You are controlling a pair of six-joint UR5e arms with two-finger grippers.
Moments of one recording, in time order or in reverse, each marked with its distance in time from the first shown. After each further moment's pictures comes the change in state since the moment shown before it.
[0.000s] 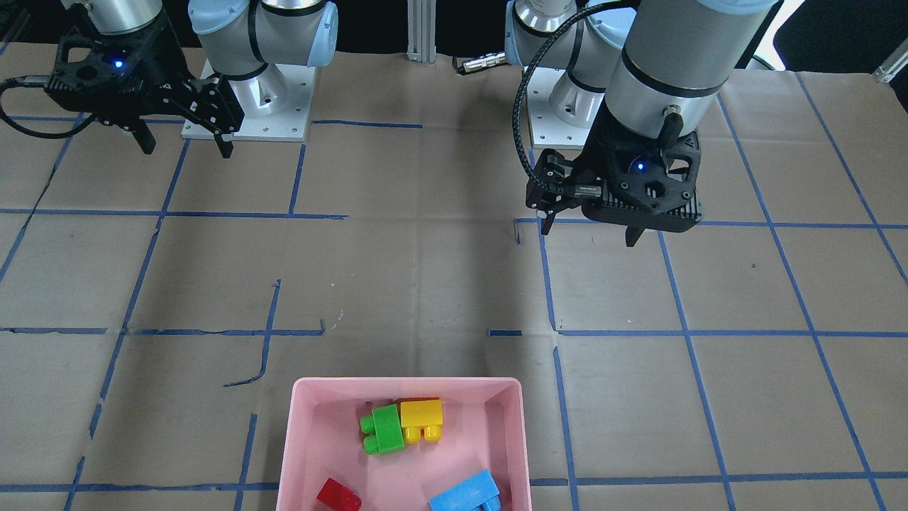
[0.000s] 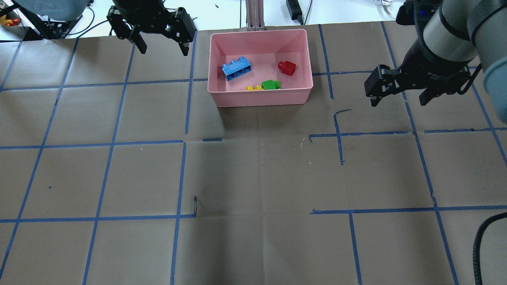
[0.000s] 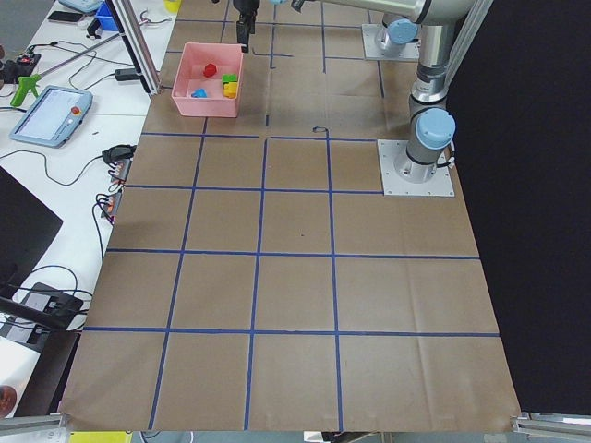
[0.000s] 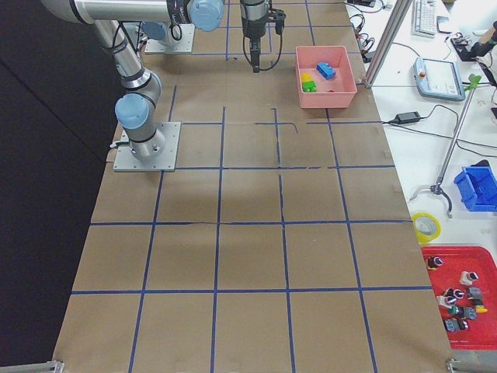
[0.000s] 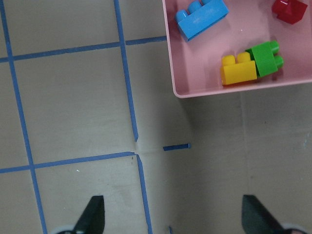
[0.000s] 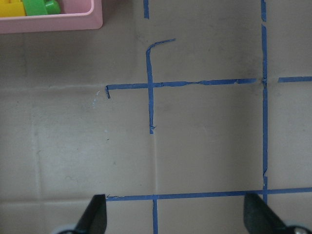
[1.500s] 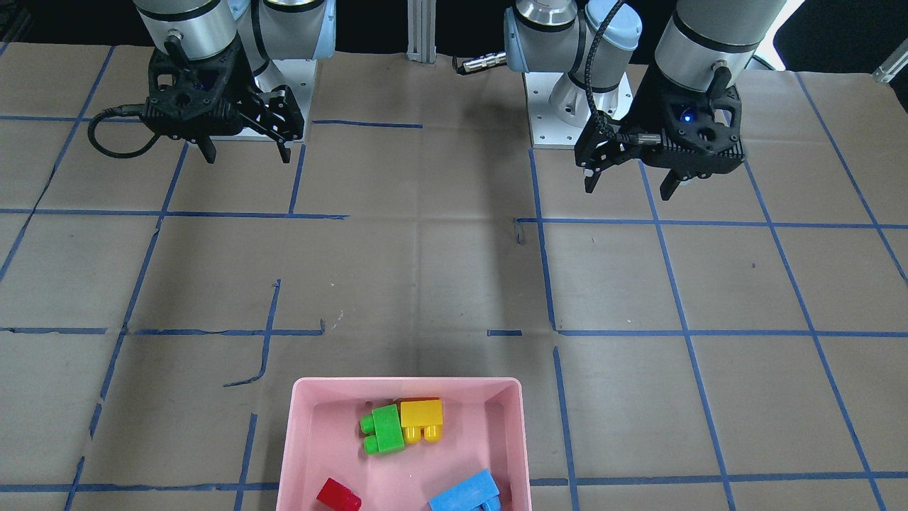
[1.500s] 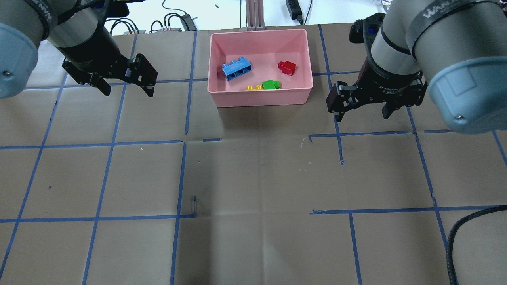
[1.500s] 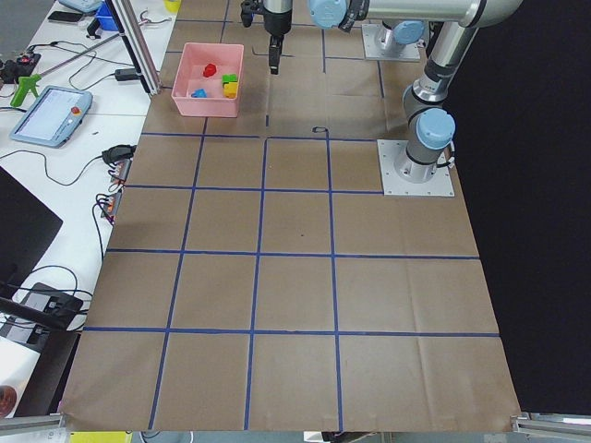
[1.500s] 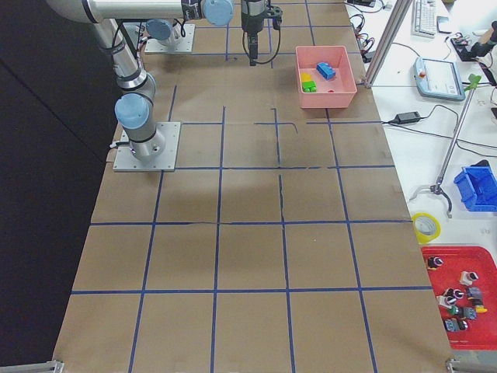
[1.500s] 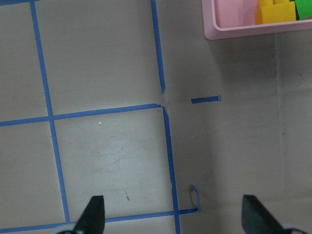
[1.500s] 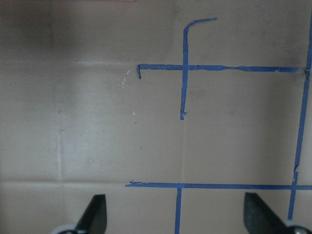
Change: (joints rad) left arm 0.103 0.181 -0.238 0.065 -0.008 0.026; right arm 0.117 0.061 0.000 0.003 -0.003 0.061
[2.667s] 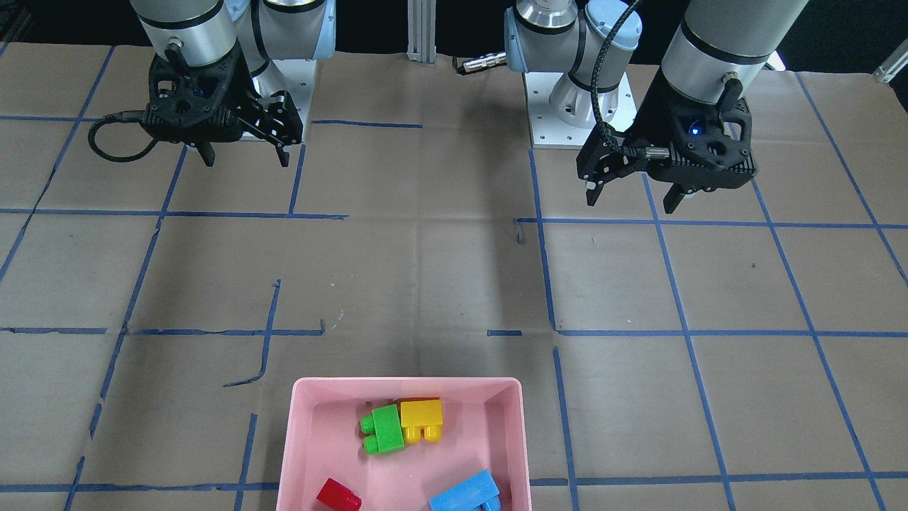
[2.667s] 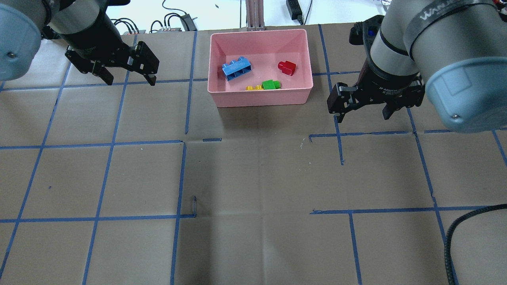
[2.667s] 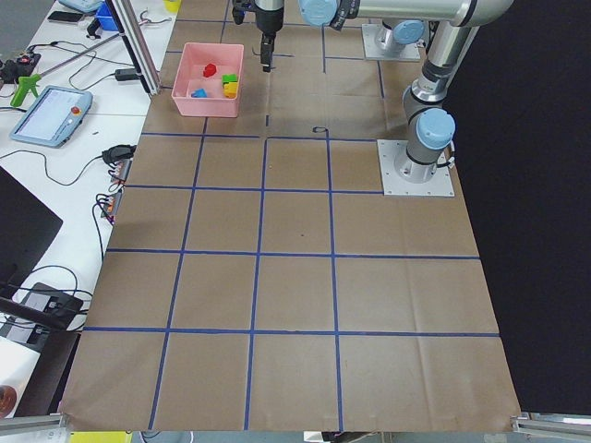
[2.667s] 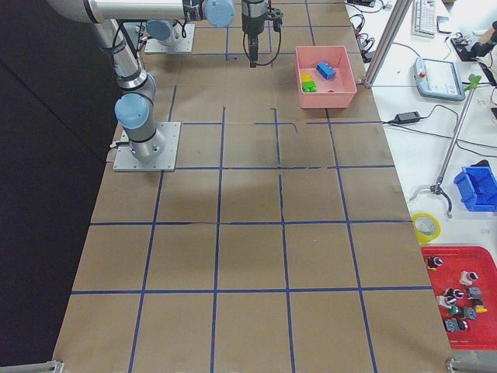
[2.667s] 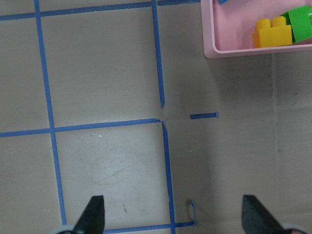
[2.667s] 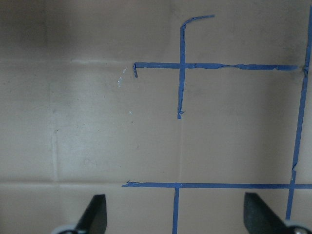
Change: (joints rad) left arm 0.000 -0.043 0.052 0.000 -0.014 -0.004; right arm -0.001 0.011 0.005 -0.002 -0.008 -0.001
